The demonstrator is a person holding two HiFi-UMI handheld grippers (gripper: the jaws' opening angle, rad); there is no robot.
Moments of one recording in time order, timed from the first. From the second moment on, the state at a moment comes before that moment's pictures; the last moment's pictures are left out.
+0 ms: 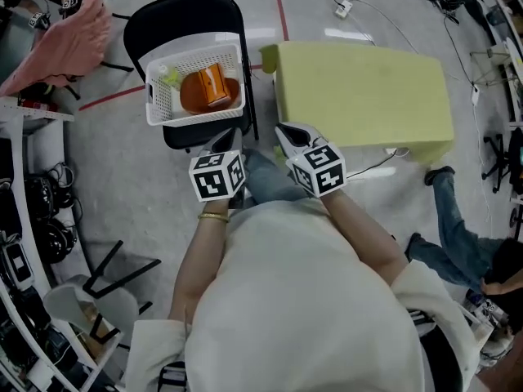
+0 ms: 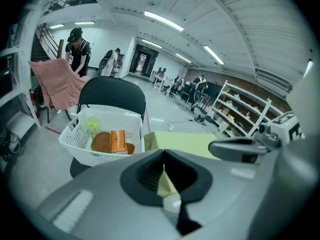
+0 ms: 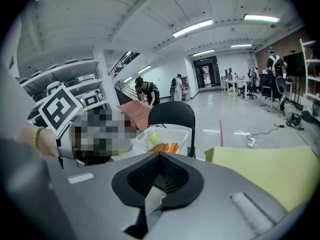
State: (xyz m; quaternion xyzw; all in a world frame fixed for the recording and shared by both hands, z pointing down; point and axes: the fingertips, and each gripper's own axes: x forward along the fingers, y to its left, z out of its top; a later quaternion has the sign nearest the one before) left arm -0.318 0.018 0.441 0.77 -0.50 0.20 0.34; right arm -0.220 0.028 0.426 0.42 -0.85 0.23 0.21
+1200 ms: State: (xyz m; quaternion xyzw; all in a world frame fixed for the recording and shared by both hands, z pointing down) left arm -0.237 0.047 0.427 0.80 -0.45 0.21 0.33; right arm -0.096 0.074 0.400 0.54 -0.79 0.22 0.18
